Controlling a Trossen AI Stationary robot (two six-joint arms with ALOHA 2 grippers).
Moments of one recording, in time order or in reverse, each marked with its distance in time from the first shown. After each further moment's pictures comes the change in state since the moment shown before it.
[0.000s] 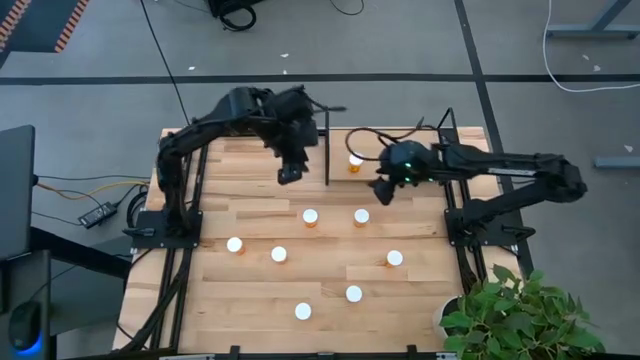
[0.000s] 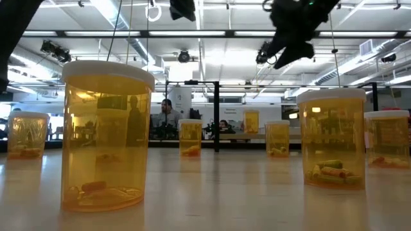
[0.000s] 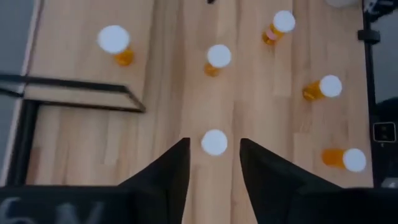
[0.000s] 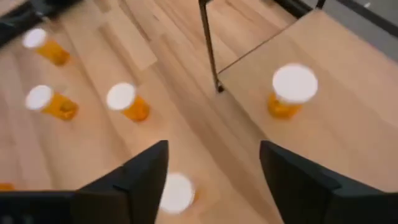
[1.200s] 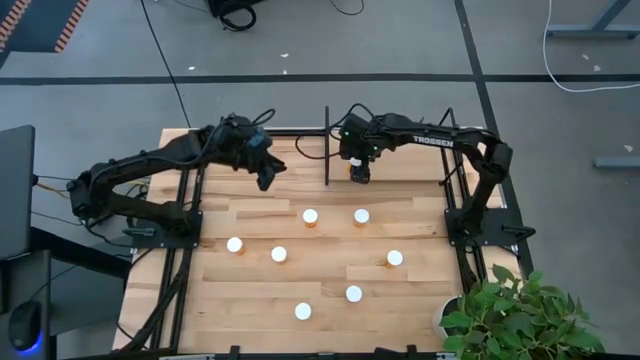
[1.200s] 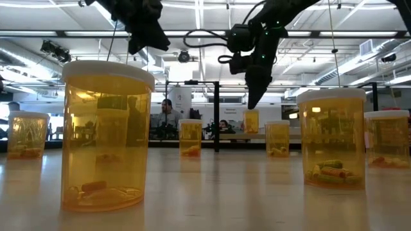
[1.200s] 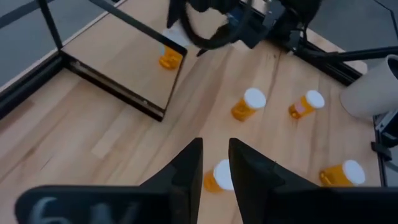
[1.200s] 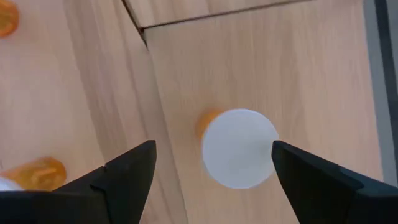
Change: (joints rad) left arm 0.080 -0.696 -1.245 0.969 -0.040 -0.415; right arm -0.260 0.585 0.392 -0.219 -0.109 -0.642
